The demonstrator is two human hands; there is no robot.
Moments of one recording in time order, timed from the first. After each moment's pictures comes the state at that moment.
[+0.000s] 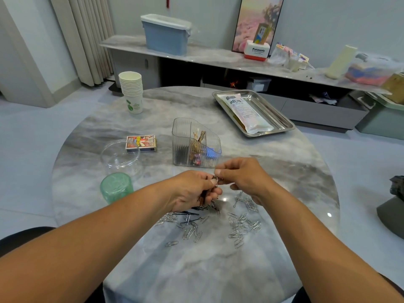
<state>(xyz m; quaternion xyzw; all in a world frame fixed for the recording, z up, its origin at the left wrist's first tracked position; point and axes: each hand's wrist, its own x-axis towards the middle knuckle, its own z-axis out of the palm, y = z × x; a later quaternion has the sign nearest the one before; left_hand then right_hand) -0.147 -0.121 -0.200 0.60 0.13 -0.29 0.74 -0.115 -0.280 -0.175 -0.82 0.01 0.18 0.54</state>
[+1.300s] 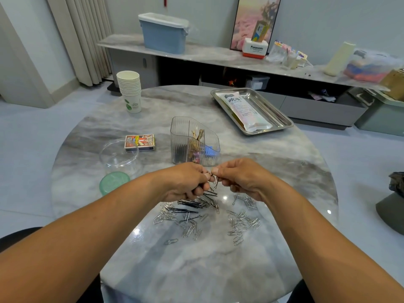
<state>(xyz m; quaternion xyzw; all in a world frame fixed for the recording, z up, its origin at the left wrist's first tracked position) -0.142 -0.106 -0.182 0.71 0.07 -0.31 0.63 -0.113 -0.282 -0.173 -0.78 0.03 0.26 0.56</state>
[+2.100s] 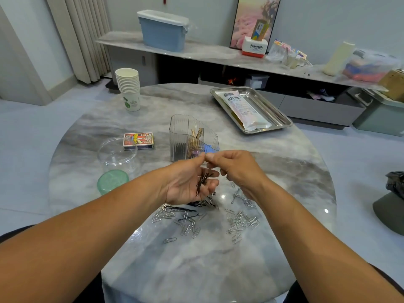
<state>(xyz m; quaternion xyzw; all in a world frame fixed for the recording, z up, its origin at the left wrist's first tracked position) -0.140 -0.109 -0.182 0.49 0.17 -0.37 0.77 -0.118 -0.265 -0.169 -0.79 -0.02 0.13 0.59</state>
